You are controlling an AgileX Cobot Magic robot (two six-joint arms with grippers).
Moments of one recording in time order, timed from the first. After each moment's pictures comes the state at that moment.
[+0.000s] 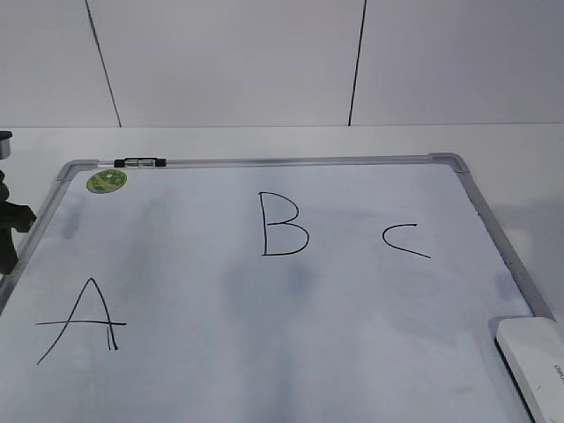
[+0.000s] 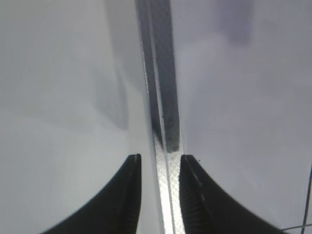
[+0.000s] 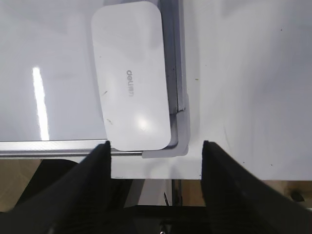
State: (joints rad) left arm -0.02 1.80 -1.09 -0.10 0.82 0.11; right arm -0.01 0.99 -0.77 0.11 1.22 -0.01
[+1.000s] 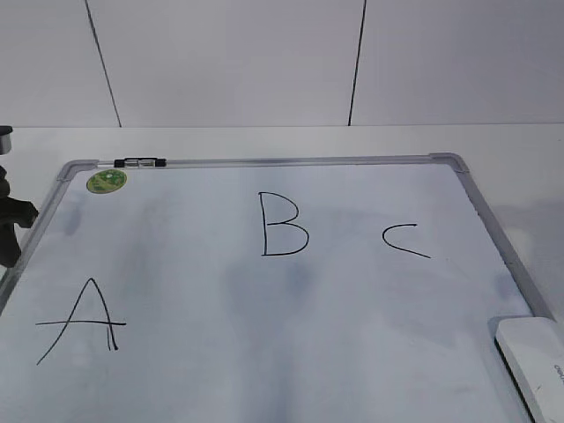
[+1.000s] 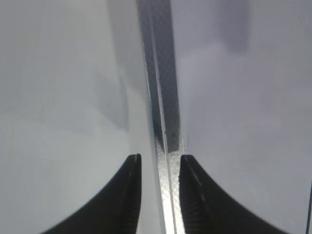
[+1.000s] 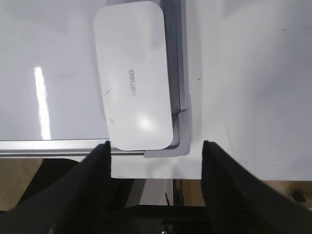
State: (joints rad) left arm -0.02 1.80 -1.09 -0.10 0.78 0.11; right arm -0.01 0.99 -0.77 0.11 1.22 -0.01
